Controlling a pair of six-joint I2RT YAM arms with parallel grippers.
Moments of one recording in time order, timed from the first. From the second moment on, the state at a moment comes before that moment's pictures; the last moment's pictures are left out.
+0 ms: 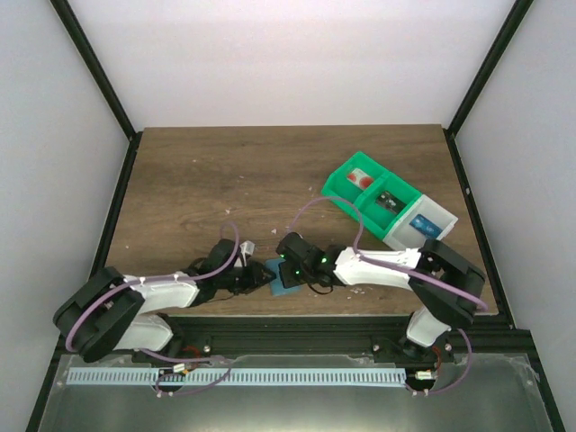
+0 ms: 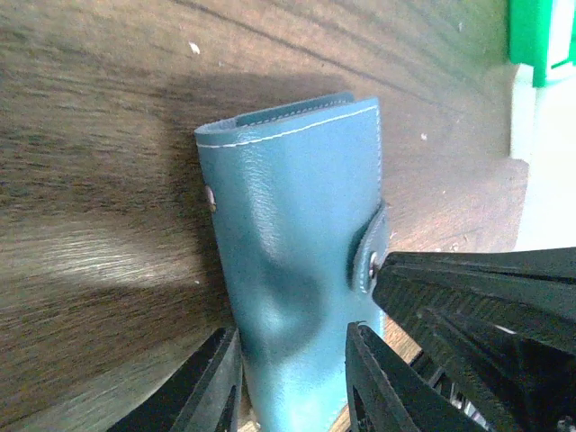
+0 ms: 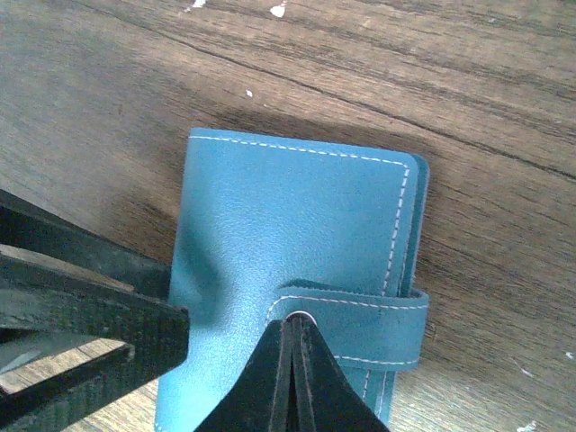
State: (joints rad) left arm -0.72 1.35 0.29 0.30 0.42 -1.07; right arm 1.05 1.60 0.86 -0.28 0.05 0.69
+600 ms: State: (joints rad) left arm -0.70 1.22 0.35 0.23 0.36 -1.04; right arm 1.05 1.53 0.78 -0.18 0.02 0.71
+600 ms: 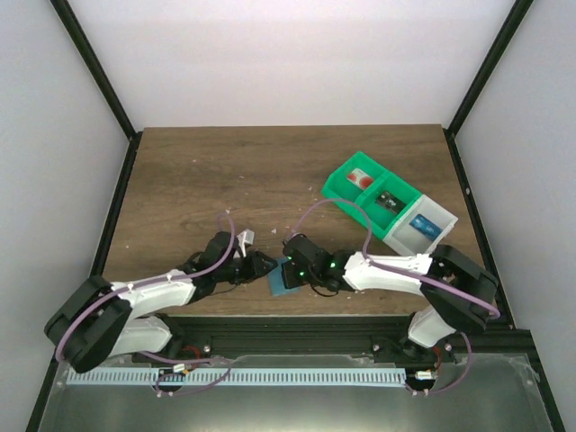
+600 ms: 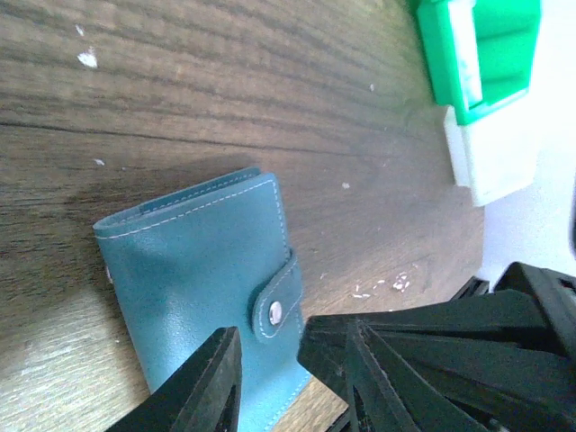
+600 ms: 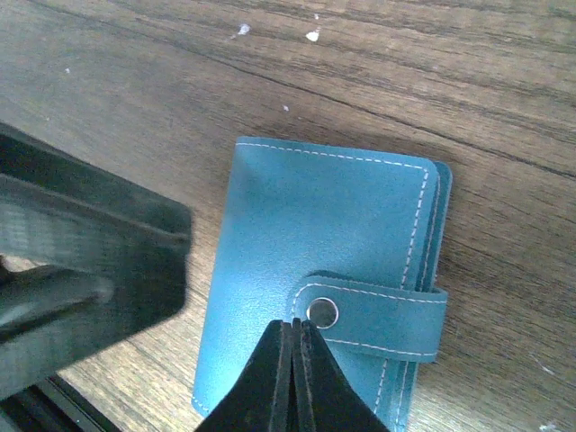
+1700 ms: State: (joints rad) left arm -0.70 1.56 0.34 0.57 0.47 -0.98; right arm 1.05 1.28 0.59 -0.02 0.05 0.75
